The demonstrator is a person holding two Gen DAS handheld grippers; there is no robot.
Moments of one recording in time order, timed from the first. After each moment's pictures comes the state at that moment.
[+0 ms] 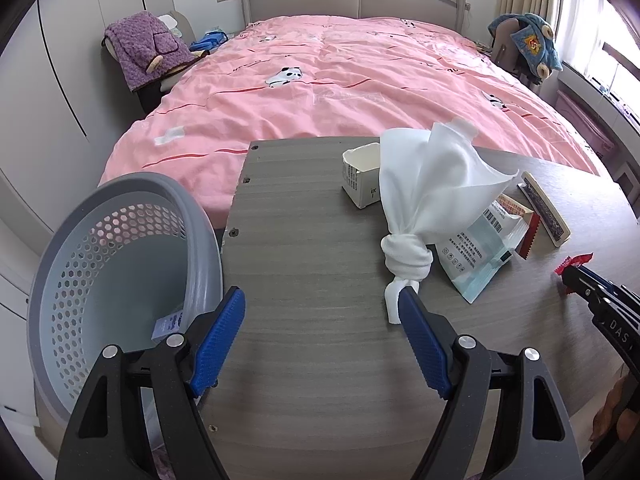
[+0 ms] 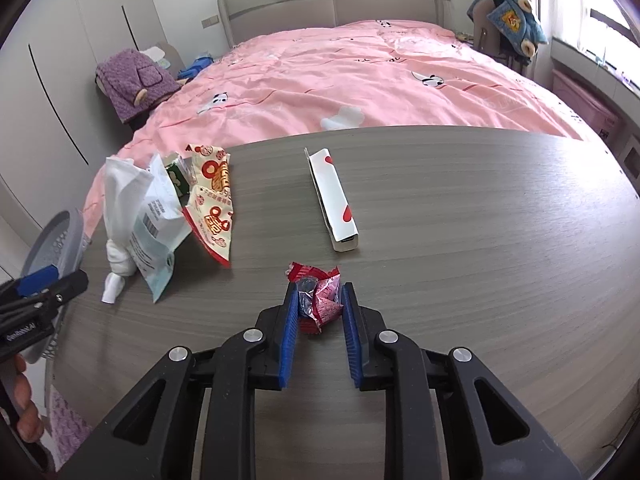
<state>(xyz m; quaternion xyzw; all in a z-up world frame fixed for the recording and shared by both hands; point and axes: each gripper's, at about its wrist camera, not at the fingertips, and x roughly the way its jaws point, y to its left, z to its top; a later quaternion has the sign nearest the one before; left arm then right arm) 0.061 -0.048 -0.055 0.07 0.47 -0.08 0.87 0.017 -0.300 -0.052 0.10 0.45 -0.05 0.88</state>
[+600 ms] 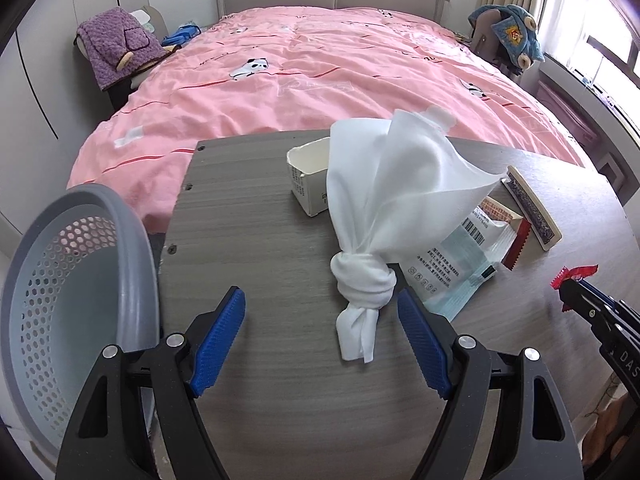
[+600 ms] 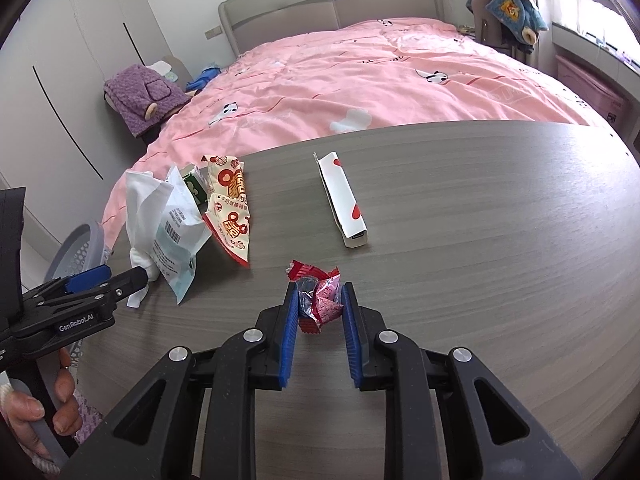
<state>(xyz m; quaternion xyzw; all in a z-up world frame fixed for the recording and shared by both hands) 0.083 -0.077 -0.074 0.06 0.49 -0.13 0.86 0.010 -0.304 -0.048 0.14 0.44 -0.03 0.89</state>
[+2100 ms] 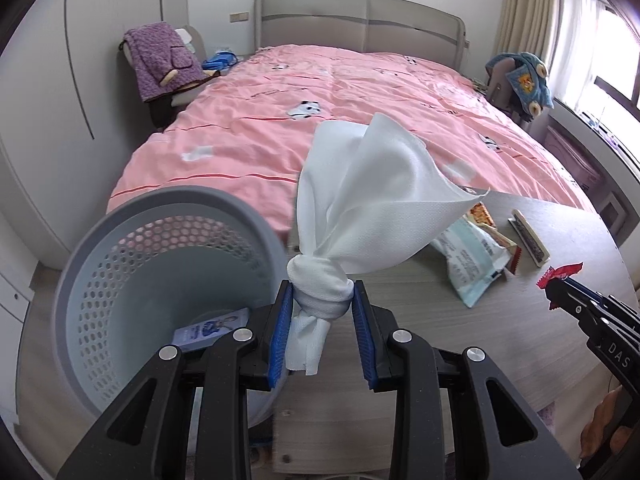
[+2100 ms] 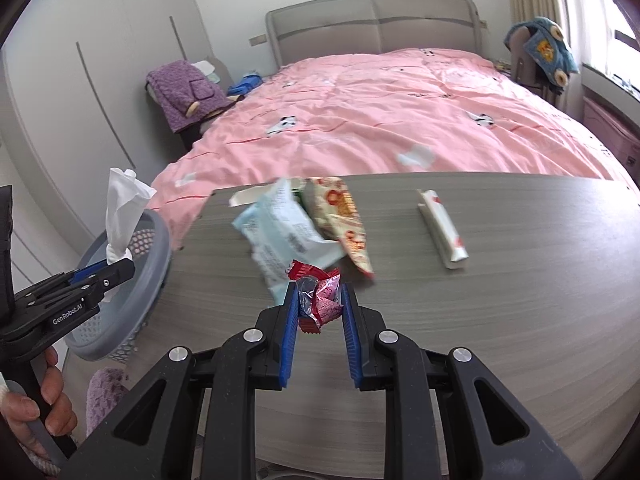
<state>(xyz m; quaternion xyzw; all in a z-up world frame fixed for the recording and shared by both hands) 0.034 0.023 -0.018 0.02 0.42 -0.09 0.90 0.006 -0.209 -0.003 0.09 0.41 0.03 0.91</state>
